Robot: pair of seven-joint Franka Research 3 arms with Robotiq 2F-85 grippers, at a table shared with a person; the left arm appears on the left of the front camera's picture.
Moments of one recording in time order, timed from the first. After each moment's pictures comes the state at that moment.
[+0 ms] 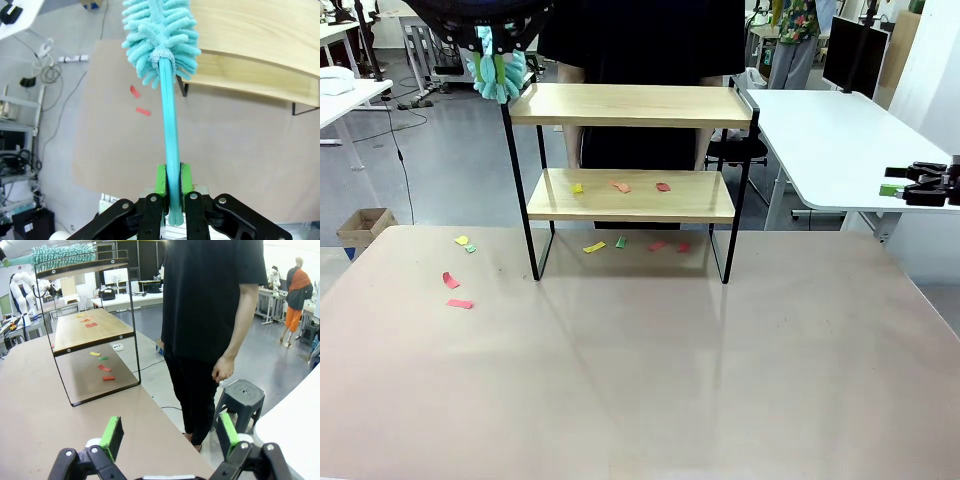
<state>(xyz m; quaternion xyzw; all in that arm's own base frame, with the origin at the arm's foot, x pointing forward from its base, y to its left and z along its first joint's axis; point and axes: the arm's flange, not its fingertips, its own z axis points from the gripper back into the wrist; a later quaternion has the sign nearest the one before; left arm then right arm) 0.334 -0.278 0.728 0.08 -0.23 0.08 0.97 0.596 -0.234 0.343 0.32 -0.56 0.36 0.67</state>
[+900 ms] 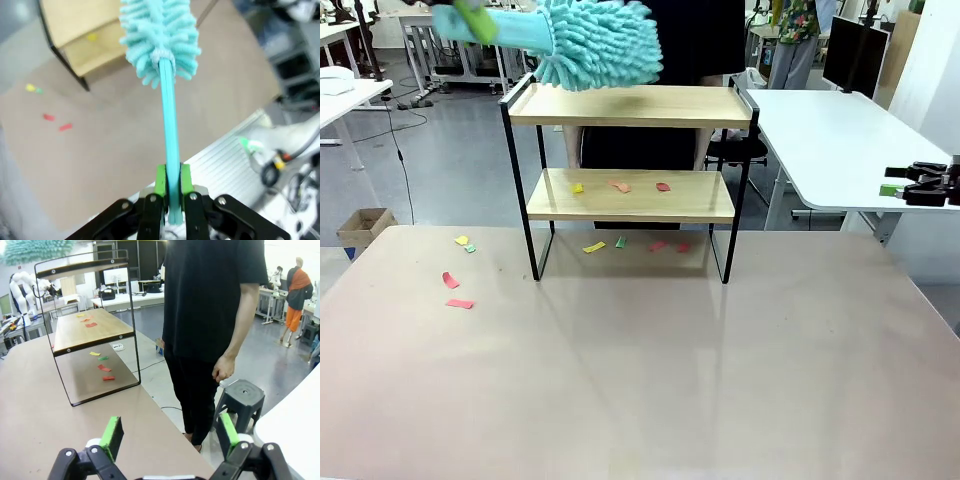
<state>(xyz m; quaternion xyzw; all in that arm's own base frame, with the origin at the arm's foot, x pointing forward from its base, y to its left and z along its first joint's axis) 0.275 -0.189 0.772 -0.18 -0.18 -0.23 0.94 0.596 -0.234 0.343 0.32 -0.56 0.36 0.67</state>
